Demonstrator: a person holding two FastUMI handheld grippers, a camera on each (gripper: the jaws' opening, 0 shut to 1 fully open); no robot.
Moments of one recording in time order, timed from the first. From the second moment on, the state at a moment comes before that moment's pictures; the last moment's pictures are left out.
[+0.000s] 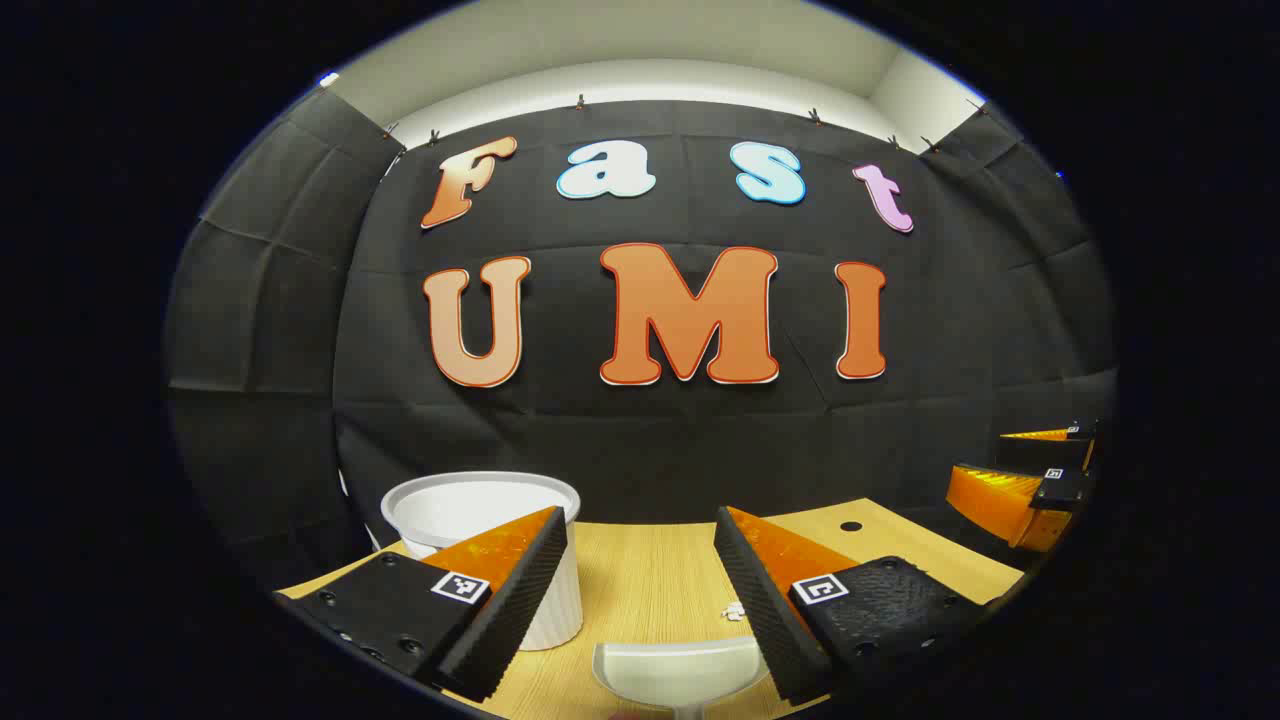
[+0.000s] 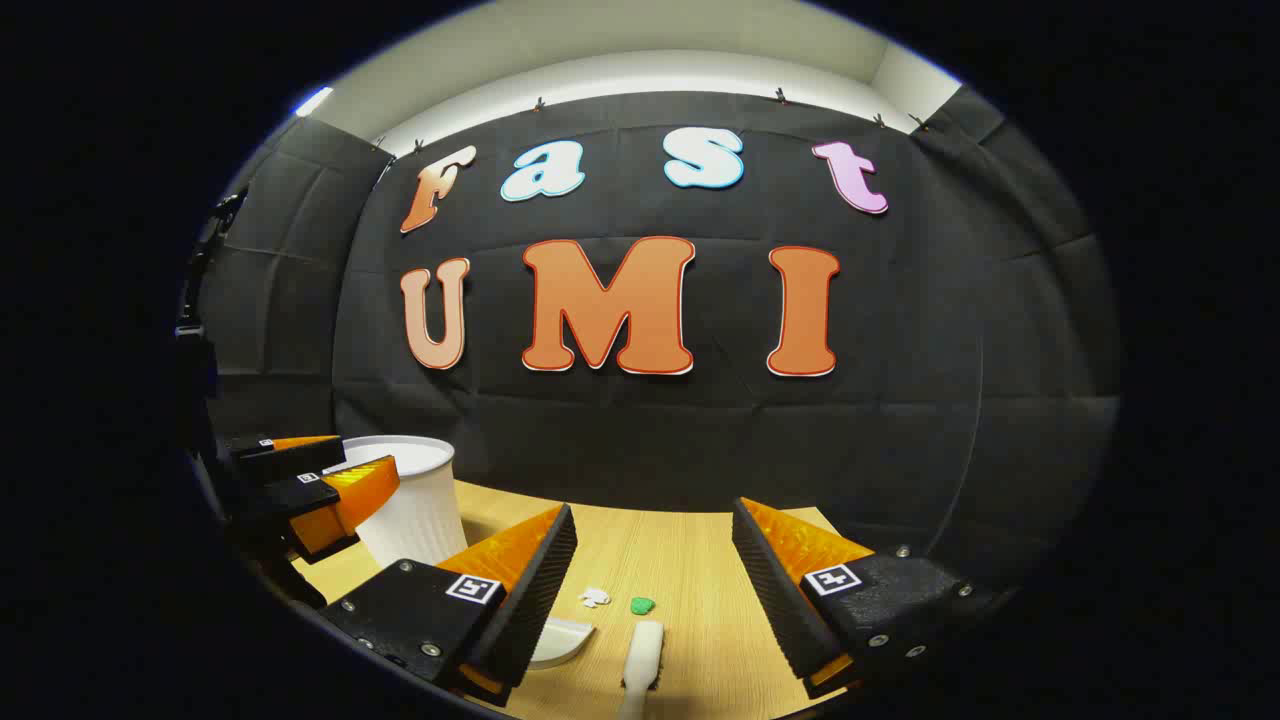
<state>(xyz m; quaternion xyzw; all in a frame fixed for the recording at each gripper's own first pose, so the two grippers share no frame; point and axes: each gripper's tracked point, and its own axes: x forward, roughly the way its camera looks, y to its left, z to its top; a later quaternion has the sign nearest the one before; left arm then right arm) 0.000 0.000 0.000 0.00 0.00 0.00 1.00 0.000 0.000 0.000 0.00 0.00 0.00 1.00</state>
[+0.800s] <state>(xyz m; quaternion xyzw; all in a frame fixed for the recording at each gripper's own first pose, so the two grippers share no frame) -0.004 -0.004 -0.011 0.00 0.02 -0.01 1.00 -0.004 0.003 -0.013 0.00 0.03 0.00 1.00</state>
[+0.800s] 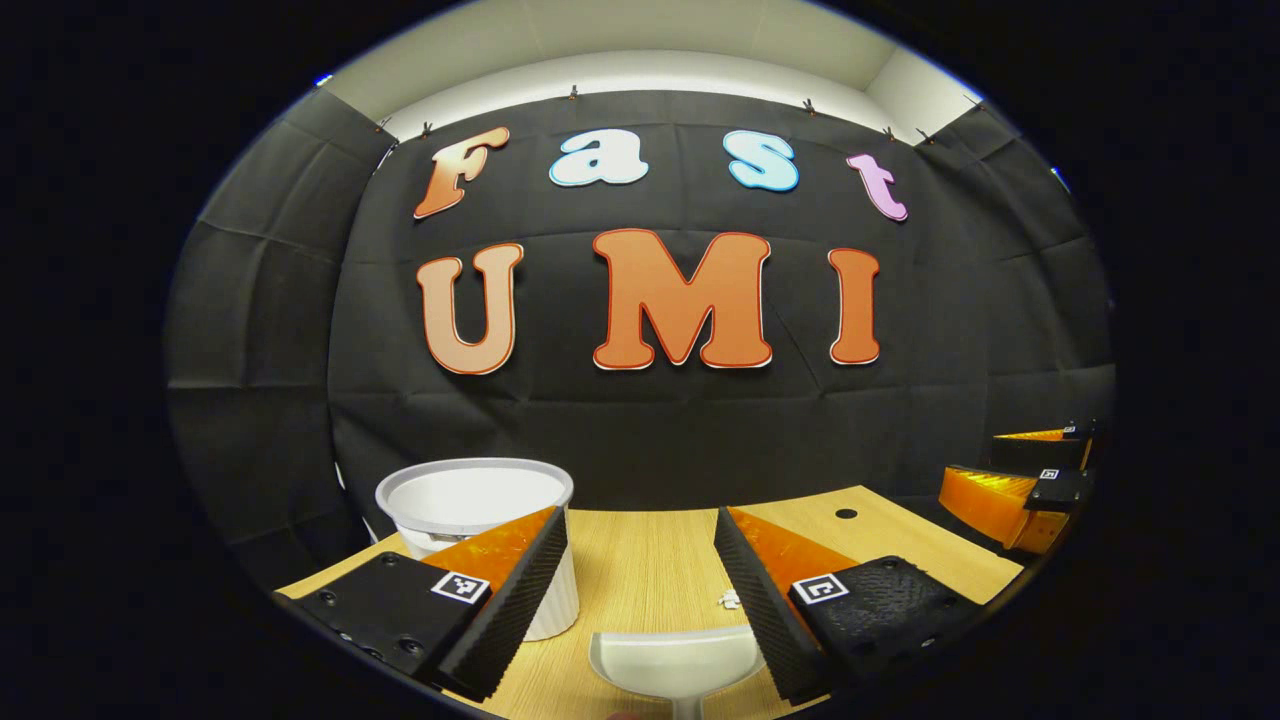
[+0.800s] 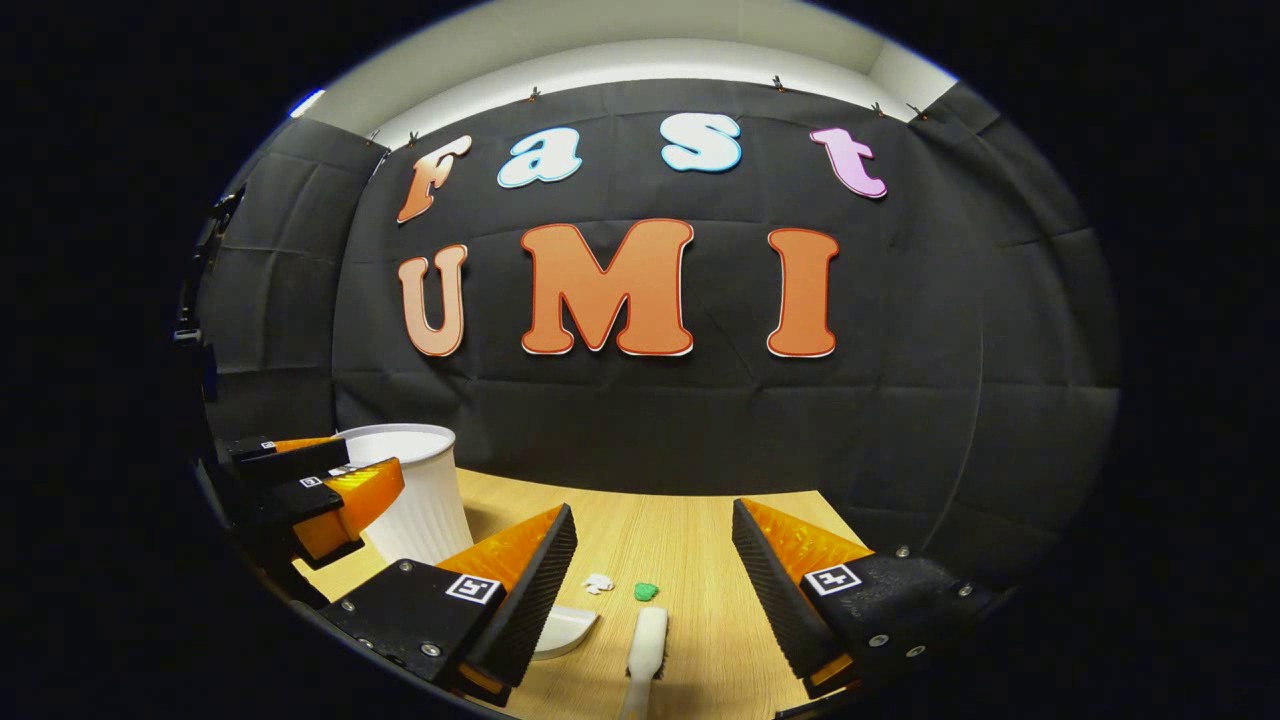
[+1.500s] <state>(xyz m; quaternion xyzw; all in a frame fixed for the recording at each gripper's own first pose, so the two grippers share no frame) 0.003 -0.002 -0.026 -0.01 0.04 -0.01 1.00 0.002 -0.005 -0.031 0.00 0.05 -0.01 1.00</state>
